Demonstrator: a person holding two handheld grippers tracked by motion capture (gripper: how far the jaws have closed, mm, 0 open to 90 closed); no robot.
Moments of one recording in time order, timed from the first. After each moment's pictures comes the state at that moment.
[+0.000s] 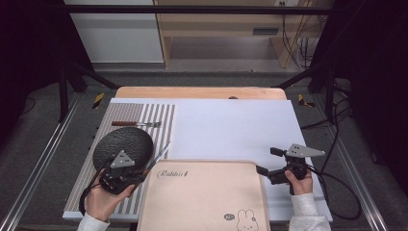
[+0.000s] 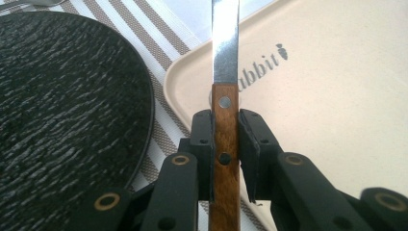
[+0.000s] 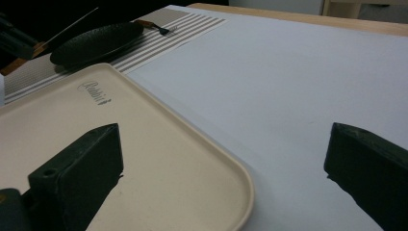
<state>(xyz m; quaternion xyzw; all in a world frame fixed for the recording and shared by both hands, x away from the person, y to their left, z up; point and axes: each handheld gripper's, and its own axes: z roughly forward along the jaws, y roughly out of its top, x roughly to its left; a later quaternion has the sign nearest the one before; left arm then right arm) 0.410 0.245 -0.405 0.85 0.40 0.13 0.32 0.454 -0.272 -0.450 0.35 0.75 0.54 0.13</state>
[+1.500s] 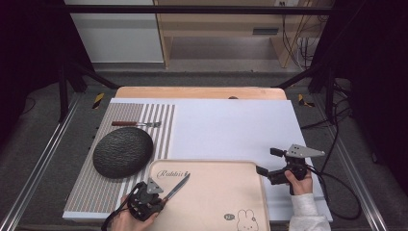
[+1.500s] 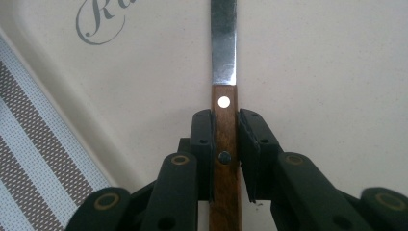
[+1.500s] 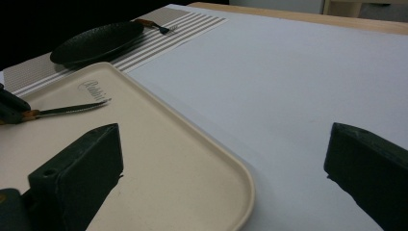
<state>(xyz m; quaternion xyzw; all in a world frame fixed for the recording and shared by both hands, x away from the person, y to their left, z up) 0.367 0.180 -0.451 0.89 0.39 0.09 0.23 0.454 -0.272 -0.450 0.35 0.76 0.54 0.13</state>
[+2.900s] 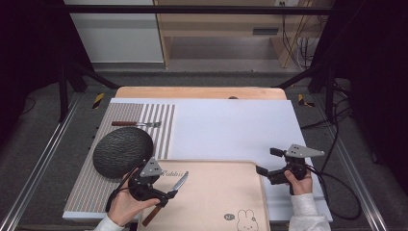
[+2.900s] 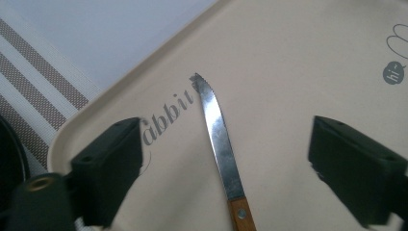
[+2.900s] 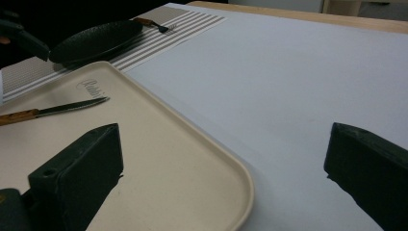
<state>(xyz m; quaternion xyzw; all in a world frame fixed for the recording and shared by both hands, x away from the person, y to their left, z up) 0.407 0.181 -0.420 0.88 0.31 0.10 0.35 0.454 -0.271 -0.451 0.35 0.76 0.54 0.13</state>
